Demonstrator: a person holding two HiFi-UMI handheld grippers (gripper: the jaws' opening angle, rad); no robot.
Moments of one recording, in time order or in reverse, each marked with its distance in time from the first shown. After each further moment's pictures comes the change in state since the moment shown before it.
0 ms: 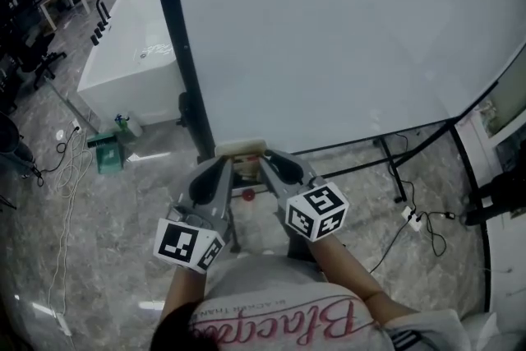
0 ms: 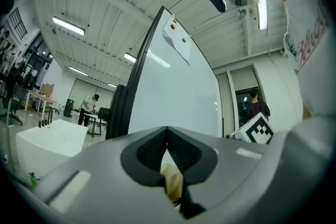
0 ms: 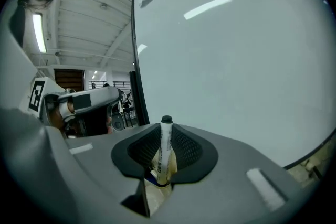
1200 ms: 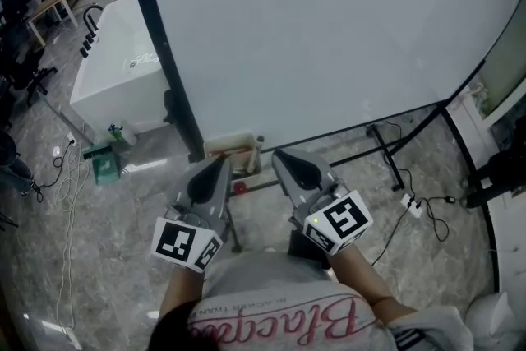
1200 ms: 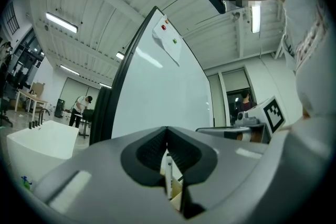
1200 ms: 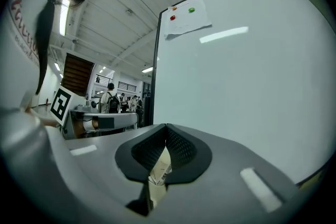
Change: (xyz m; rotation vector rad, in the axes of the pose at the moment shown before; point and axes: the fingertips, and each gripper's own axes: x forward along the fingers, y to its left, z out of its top) left arm -0.001 -0.026 0.004 0.016 -0.004 -0.089; right arm -0.072 0.024 0.056 -0.234 -0.165 -0.017
